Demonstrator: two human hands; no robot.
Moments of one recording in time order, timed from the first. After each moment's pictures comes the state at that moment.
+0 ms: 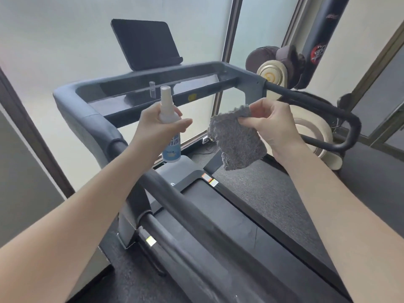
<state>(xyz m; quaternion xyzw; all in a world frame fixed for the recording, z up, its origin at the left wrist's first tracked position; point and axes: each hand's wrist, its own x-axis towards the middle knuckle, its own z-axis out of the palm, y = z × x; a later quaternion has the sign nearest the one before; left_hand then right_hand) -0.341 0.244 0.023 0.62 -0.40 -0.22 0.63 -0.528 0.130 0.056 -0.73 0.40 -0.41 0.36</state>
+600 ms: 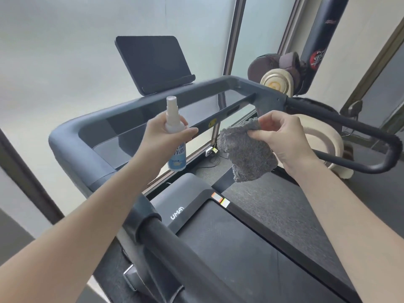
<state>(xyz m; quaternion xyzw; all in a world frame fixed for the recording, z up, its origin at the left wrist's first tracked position) -0.184 0.149 0.024 0.60 -0.41 -0.26 0.63 -0.390 0.044 0.049 -0.72 0.44 -0.42 0.33</state>
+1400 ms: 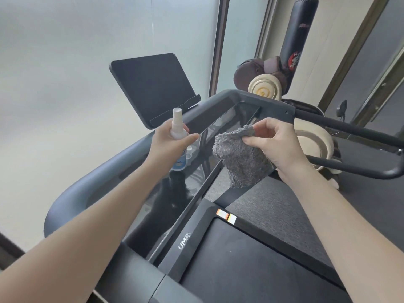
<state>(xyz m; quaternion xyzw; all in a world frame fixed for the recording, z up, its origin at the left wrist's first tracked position) -0.028 0.013 0.013 0.57 -0.49 -0.25 0.61 -0.247 -0.025 0.052 -0.67 0.49 -0.46 0.32</state>
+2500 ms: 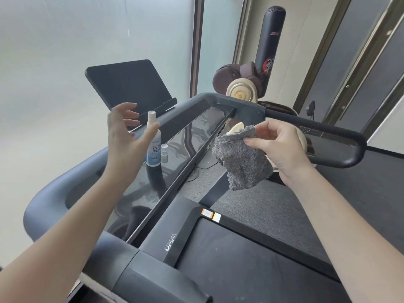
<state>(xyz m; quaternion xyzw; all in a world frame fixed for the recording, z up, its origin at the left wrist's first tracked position) -0.043 0.071 0.034 0.58 -0.49 -0.09 0.65 -0.306 0.032 0.072 -0.65 0.48 -0.51 0.30</state>
